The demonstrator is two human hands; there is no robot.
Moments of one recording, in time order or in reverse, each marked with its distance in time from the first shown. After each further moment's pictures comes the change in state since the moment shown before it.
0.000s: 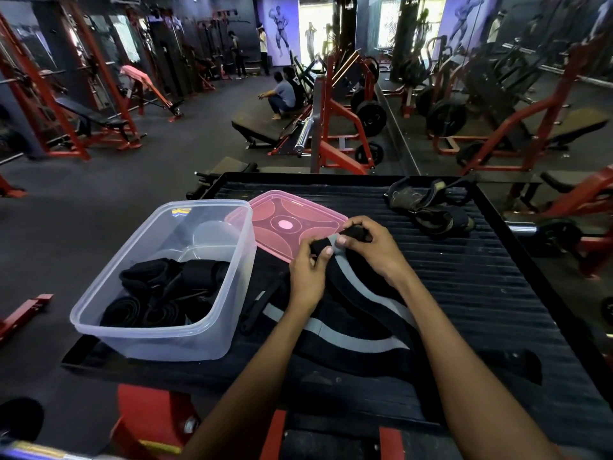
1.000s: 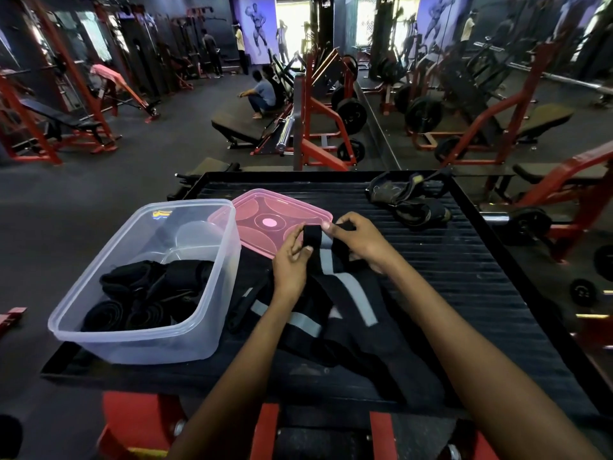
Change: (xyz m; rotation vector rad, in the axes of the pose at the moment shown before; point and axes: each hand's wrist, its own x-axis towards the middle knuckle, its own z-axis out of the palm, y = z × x) left_hand 0.011 -0.003 -0.001 -0.179 -0.066 -0.111; right_hand -0.004 -0.023 -0.002 -0.117 0.047 0.274
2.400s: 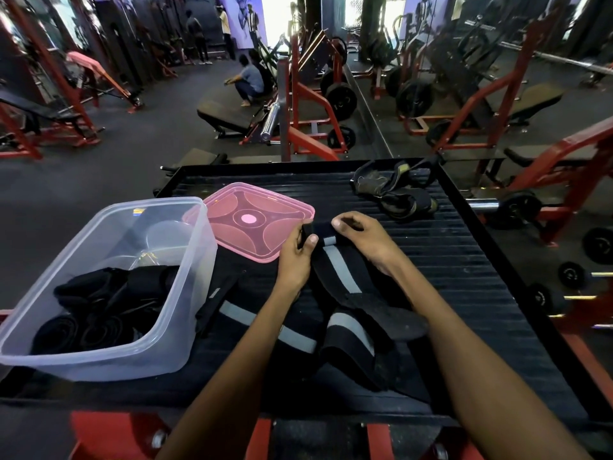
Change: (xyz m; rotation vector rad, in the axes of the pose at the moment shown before) left_hand 0.017 -0.017 0.039 0.000 -0.146 0.029; right_hand 0.019 0.048 -0.035 0.156 0.023 -0.128
